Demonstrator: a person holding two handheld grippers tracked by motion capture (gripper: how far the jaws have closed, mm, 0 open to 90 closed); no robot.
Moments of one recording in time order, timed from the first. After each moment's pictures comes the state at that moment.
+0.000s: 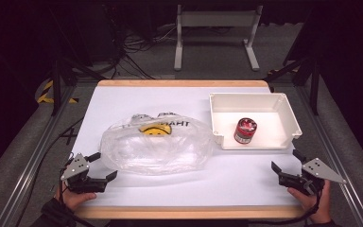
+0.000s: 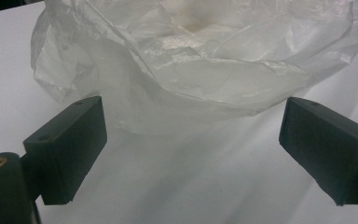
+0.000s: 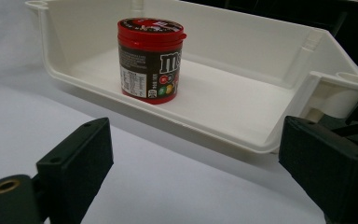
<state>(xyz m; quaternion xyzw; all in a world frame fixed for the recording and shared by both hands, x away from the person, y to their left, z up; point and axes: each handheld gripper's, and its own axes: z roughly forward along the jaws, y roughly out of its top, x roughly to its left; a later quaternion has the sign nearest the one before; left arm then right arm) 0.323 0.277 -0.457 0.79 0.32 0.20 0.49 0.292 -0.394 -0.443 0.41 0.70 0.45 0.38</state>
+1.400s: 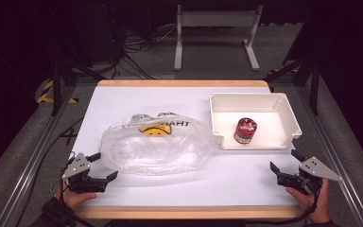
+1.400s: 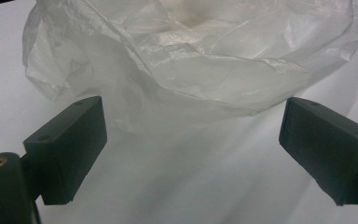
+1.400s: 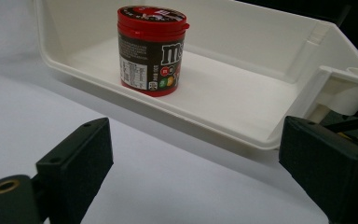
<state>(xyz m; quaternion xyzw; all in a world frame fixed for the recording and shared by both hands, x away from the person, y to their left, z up) 0.324 0.276 -0.457 0.80 0.31 0.19 0.48 0.295 -0.390 -0.443 0.41 0.71 0.44 0.37</state>
